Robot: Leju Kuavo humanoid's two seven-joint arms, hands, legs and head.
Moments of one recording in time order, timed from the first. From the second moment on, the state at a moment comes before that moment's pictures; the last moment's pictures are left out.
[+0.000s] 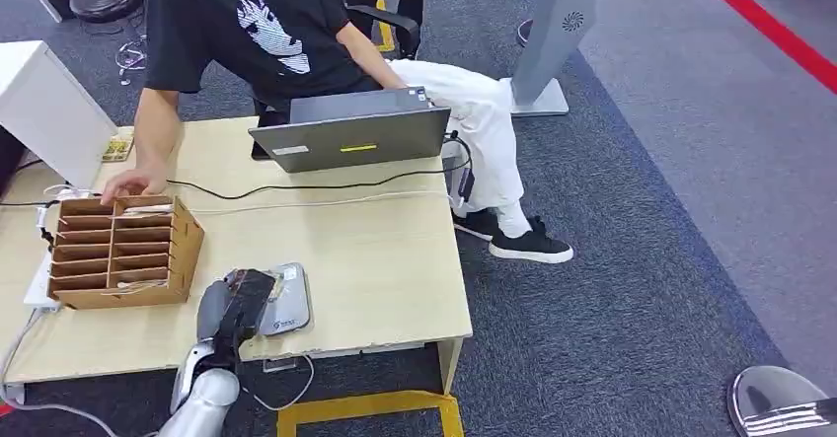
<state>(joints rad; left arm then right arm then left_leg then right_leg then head) -0.37 -0.13 -0.18 -0.63 -0.61 0.40 -0.22 -0.06 0.07 -0.70 0.00 1.54 -0.36 -0.10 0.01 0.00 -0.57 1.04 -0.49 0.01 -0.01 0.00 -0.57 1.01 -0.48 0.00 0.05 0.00</state>
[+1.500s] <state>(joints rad) -0.38 0.28 -0.06 -1.28 -1.04 0.61 -0.03 -0.03 0.08 -0.73 0.00 1.55 -0.30 -0.04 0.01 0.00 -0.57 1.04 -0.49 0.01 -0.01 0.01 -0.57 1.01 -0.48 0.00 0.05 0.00</state>
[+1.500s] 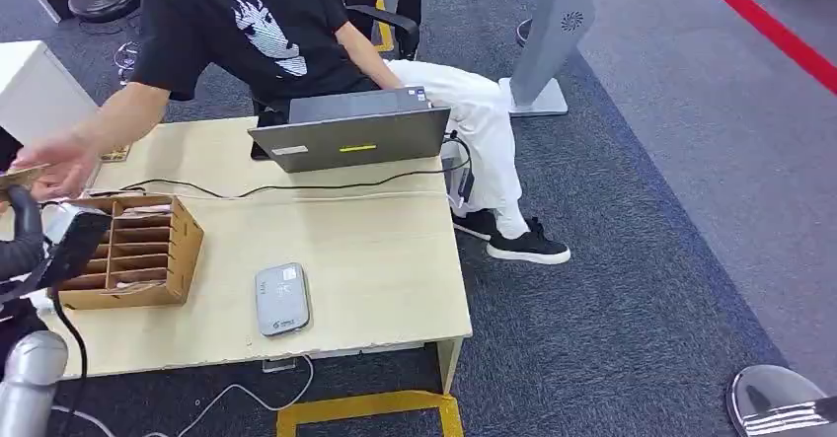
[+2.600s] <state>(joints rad) -0.38 0.24 0.43 -1.19 -1.30 0.69 -0.27 -0.02 0.08 -0.73 0.01 1.54 -0.31 -0.07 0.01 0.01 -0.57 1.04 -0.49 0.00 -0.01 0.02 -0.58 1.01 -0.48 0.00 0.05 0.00</state>
